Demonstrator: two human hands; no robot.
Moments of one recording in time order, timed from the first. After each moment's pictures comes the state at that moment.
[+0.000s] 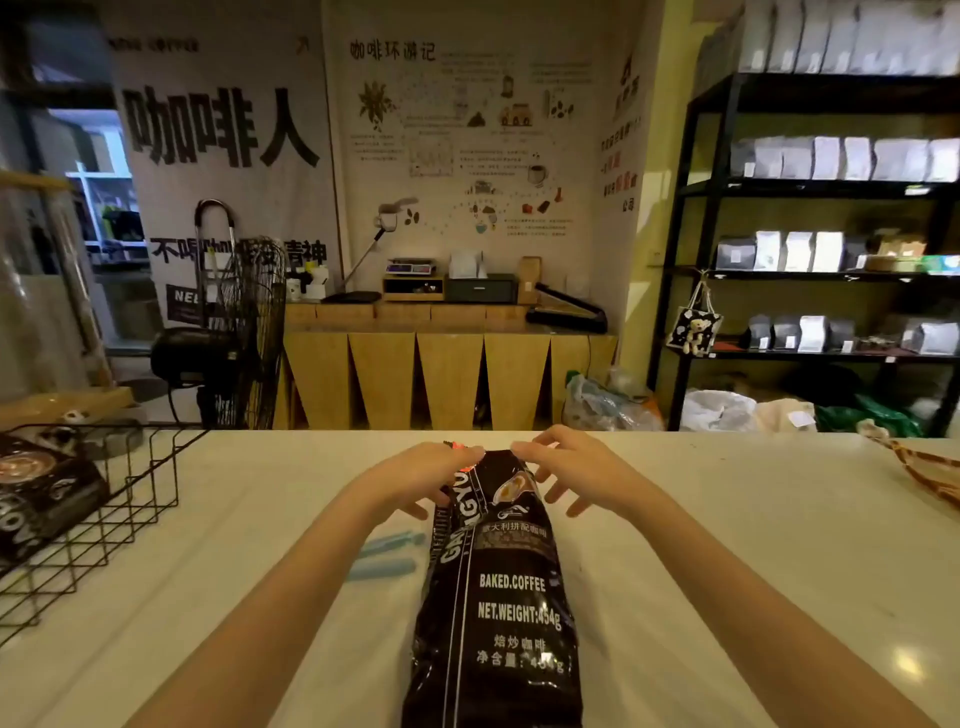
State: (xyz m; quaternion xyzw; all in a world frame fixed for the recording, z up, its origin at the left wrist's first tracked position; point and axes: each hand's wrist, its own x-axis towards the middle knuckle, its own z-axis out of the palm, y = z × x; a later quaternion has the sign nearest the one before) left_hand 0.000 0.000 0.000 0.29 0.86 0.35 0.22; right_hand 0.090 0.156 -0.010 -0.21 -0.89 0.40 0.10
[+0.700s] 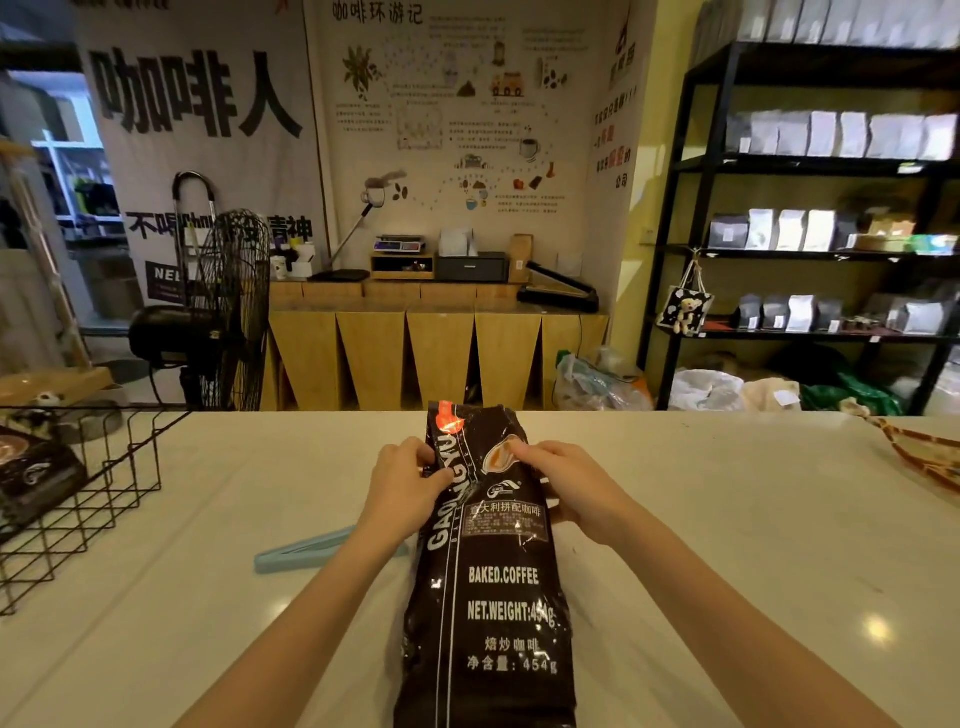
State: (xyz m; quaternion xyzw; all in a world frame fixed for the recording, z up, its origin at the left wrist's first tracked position) left_hand -0.009 0.005 -0.056 0.25 0.85 0.47 0.00; right_hand 0.092 0.145 -0.042 -0.21 -0.74 0.63 0.11
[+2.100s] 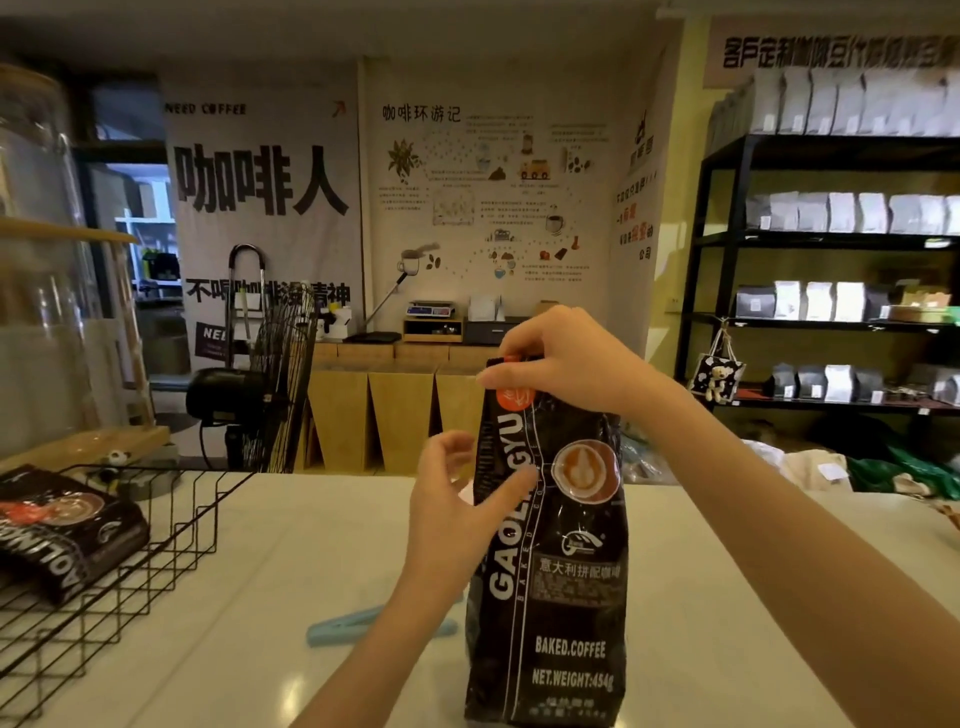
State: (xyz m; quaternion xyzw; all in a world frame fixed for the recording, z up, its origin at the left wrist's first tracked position) left_hand 0.029 -0.022 0.006 0.33 0.64 0.69 -0.05; right_hand 0.079 0.091 0.138 0.08 -0.95 0.16 0.27
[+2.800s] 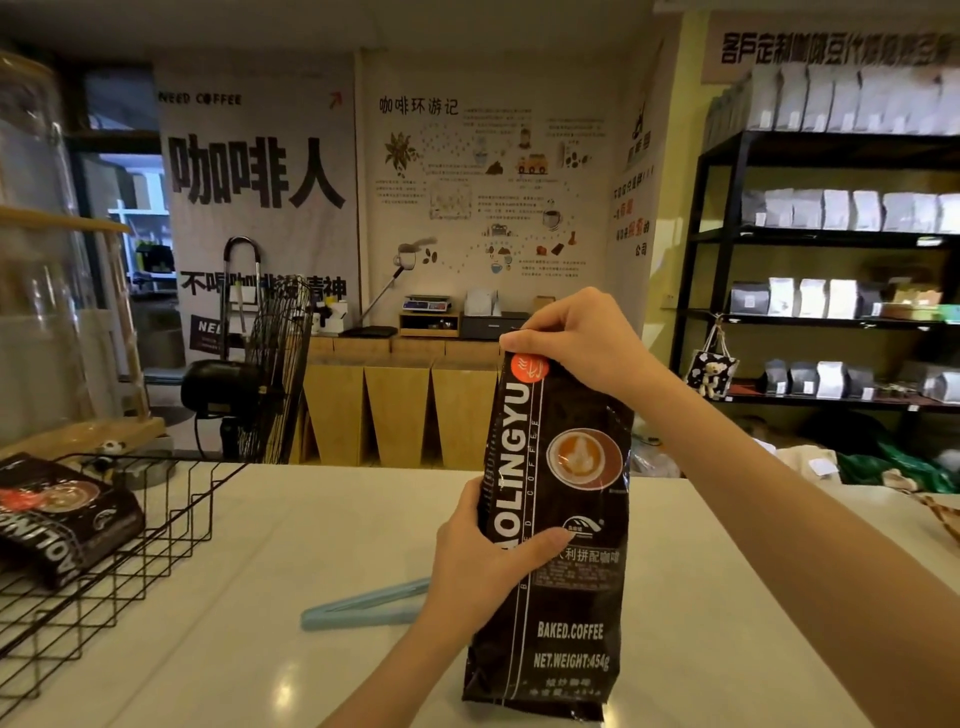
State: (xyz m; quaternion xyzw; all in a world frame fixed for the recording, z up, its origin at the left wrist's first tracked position) left_hand 0.050 -0.014 -0.028 0.35 0.65 0.67 0.06; right_hand 0.074 0.116 0.130 0.02 -0.90 0.25 0.36
